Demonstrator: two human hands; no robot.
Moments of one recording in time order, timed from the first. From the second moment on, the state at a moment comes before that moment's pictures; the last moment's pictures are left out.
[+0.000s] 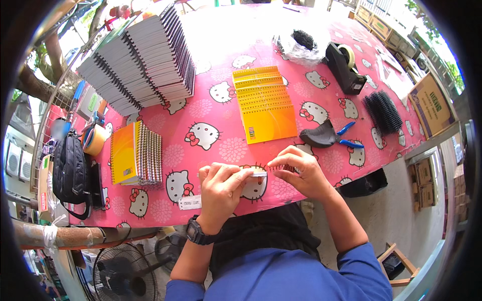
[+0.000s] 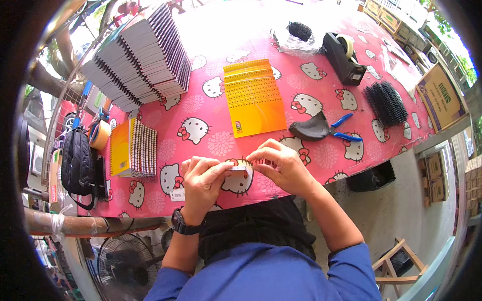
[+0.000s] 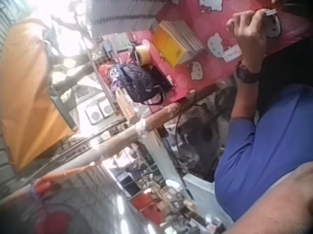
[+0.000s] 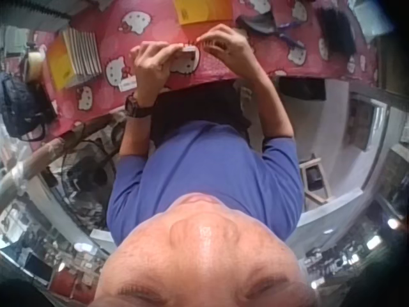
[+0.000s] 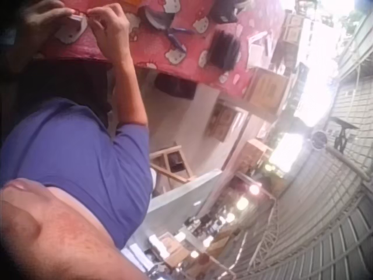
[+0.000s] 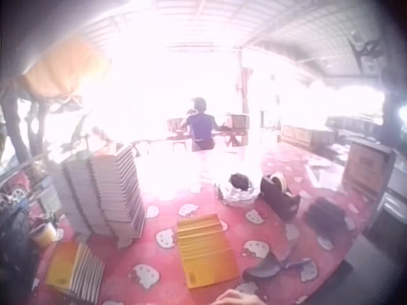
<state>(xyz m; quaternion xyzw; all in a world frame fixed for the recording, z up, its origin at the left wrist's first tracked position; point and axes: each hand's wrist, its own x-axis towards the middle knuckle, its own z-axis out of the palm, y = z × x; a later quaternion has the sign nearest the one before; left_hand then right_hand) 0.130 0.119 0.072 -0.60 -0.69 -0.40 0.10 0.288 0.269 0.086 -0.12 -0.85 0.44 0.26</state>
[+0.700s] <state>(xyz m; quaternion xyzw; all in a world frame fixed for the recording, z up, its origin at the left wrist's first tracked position) 0.146 0.124 0.081 -0.61 -0.69 -0.38 0.07 0.283 0.266 0.090 -0.08 -0.87 0.44 0.19</state>
